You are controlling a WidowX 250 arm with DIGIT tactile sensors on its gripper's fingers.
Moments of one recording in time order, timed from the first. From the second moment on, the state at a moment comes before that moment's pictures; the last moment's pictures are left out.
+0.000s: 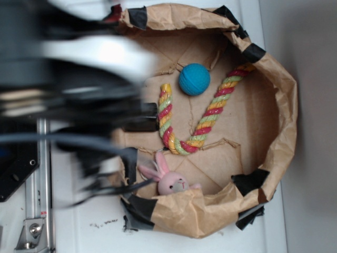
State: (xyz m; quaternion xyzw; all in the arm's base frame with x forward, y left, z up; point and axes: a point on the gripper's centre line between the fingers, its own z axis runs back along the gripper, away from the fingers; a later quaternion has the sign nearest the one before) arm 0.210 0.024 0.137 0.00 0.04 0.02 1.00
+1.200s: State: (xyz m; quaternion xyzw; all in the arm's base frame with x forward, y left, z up) arm 0.233 0.016 0.011 -0.06 0.12 -0.03 0.99
